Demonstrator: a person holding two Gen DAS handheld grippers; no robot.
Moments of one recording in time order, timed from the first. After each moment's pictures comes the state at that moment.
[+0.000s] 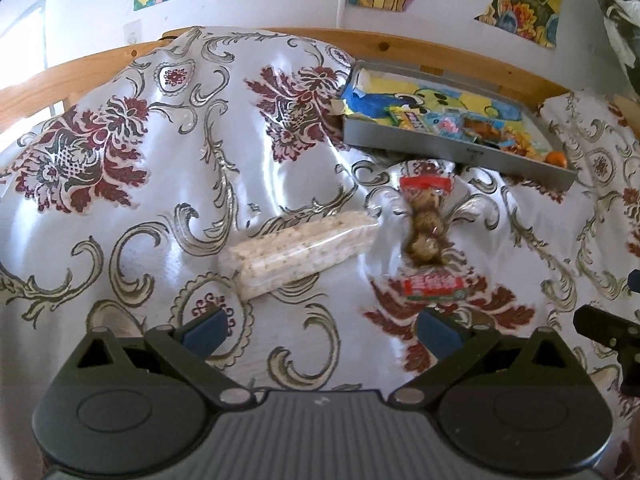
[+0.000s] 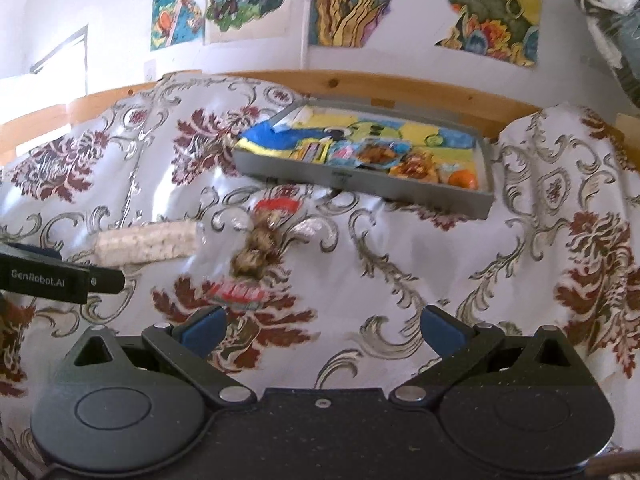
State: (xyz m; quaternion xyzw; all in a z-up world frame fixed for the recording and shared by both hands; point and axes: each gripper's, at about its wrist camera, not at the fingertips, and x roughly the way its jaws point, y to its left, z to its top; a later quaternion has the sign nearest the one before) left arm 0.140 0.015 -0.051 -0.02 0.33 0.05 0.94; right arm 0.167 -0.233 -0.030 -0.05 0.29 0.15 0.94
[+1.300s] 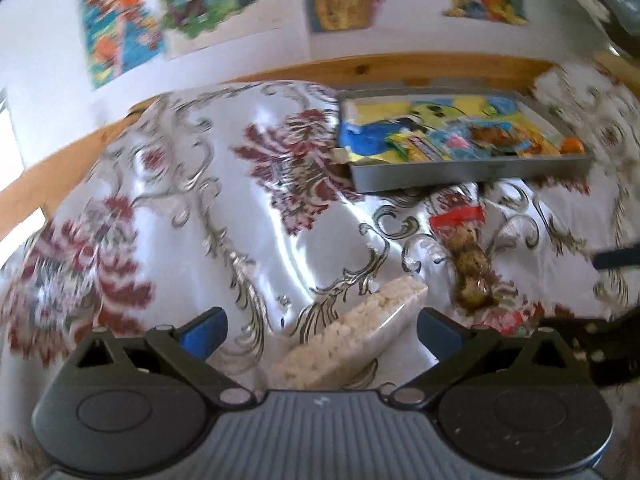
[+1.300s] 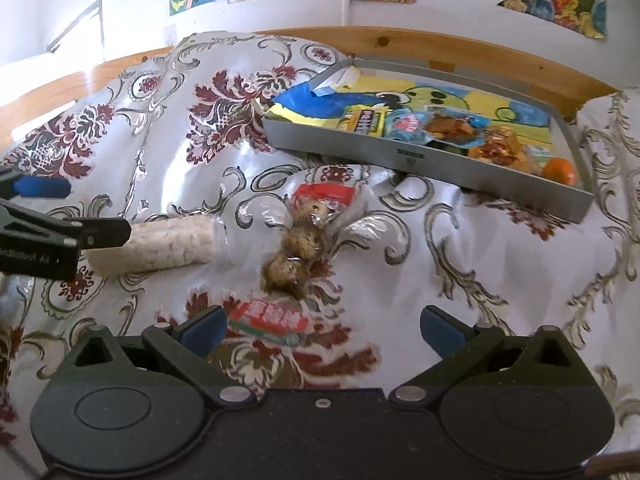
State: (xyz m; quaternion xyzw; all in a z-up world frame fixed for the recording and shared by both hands) left arm 0.196 0.036 -0.034 0.12 0.28 0.02 0.95; right arm 0.249 -0.180 -0.055 -0.06 0.34 0.20 0.92
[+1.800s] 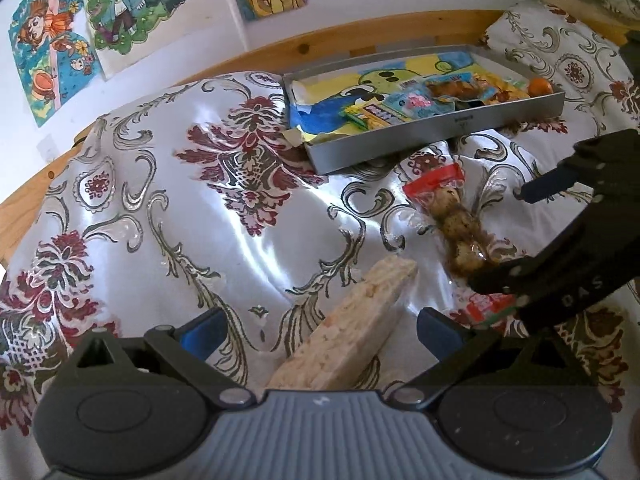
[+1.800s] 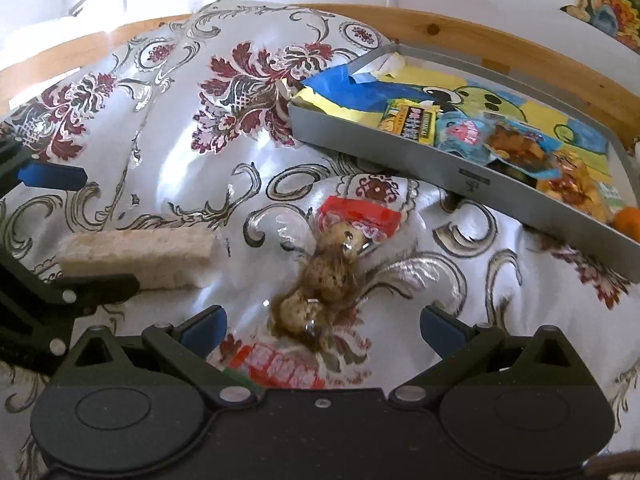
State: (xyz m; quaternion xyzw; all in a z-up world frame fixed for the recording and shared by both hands) left arm 0.219 0.030 -0.054 0.18 0.30 -0.03 0.94; right arm 0.302 -0.142 -0.067 -0.10 0.35 0.23 0.90
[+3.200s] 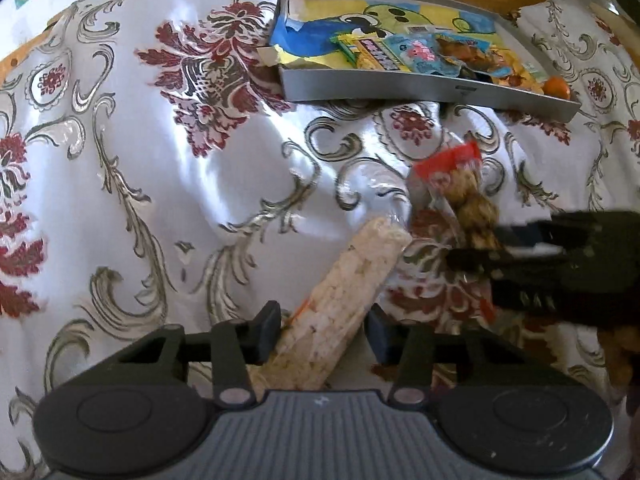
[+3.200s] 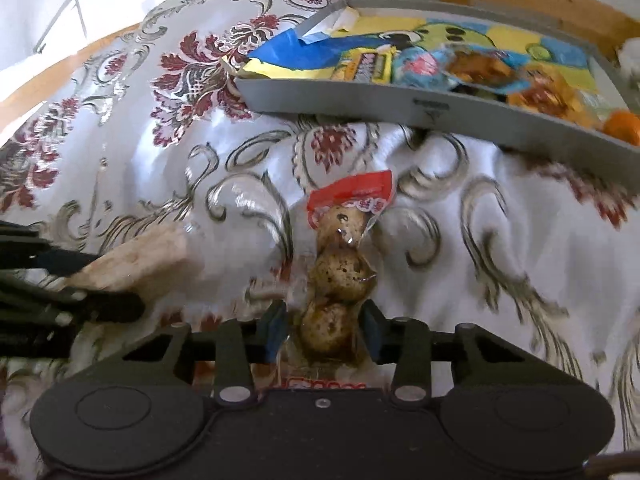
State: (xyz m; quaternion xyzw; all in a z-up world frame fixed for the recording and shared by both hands) left arm 0.251 0.011 -0.051 0.06 0.45 -0.04 0.89; right arm 0.311 -0.181 -0.082 -0.01 0.42 0.22 0.88
